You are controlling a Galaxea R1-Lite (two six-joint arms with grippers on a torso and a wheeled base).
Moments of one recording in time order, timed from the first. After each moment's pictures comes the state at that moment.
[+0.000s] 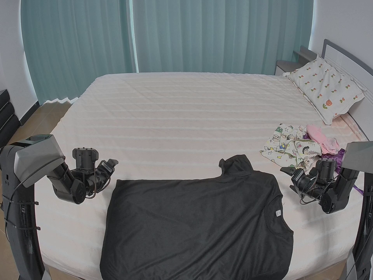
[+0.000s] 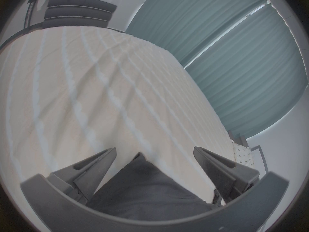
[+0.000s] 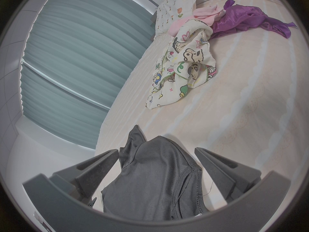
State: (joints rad) left arm -0.06 2.36 -0.94 -0.87 0.04 -0.92; right arm -0.07 2.36 -0.64 -1.26 0.28 0.86
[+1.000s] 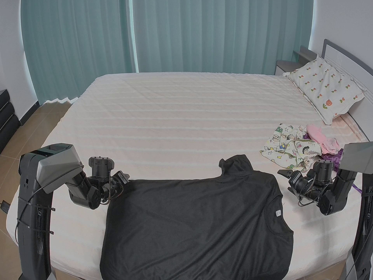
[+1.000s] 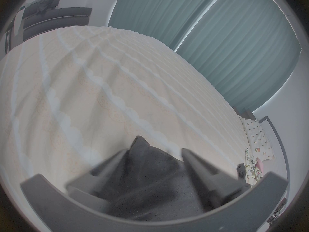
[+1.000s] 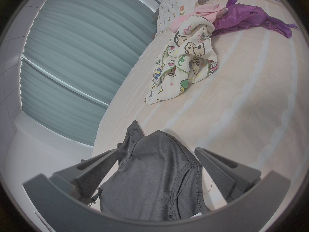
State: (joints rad) left arm -0.11 2.52 -1.06 -0.85 0.04 -0.74; right arm -0.04 2.37 -0.63 -1.26 0.27 0.84
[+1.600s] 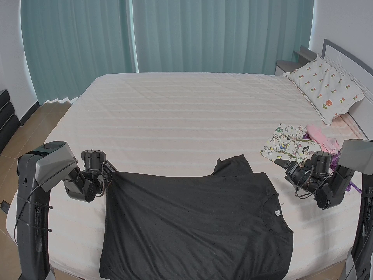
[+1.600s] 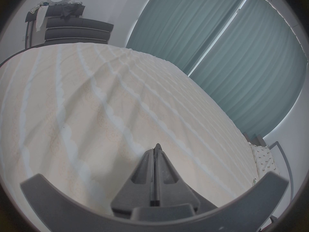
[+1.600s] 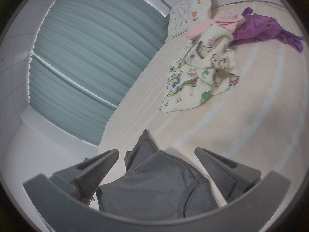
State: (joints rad) left arm -0.04 2.54 -1.17 -0.87 0.21 -0.80; right arm -0.02 2.36 -0.72 -1.26 0.27 0.82
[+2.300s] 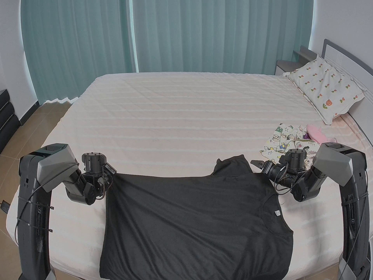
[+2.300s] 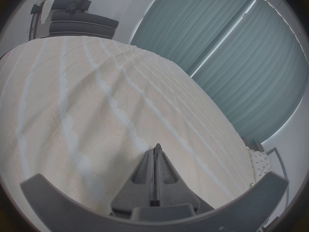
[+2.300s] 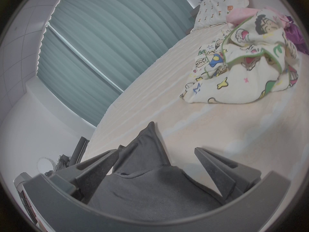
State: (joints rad) left arm -0.04 2.56 -1.14 -0.90 0.21 -0.86; right arm 0.08 2.59 -1.15 -1.06 0.27 0.64
